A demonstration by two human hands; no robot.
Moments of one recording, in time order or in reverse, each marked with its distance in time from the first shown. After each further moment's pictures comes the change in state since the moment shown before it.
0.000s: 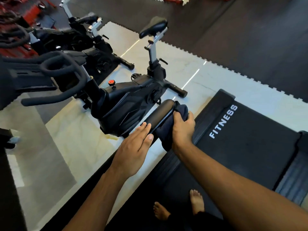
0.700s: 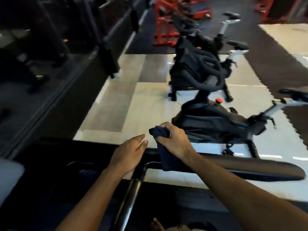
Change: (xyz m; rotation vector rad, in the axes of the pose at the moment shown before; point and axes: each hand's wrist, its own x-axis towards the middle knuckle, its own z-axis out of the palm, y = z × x) left_hand -0.242 -0.156 -0.075 -0.167 0.585 -0.650; right_hand -0.245 0.041 0.151 -1.117 -1.321 -0.704
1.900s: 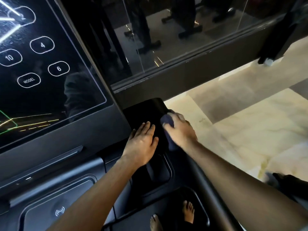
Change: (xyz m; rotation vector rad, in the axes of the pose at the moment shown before) left_hand -0.063 -0.209 -0.078 0.096 0.316 -0.924; right_hand 0.120 -0.179 0.326 -0.353 -0.789 -0.649
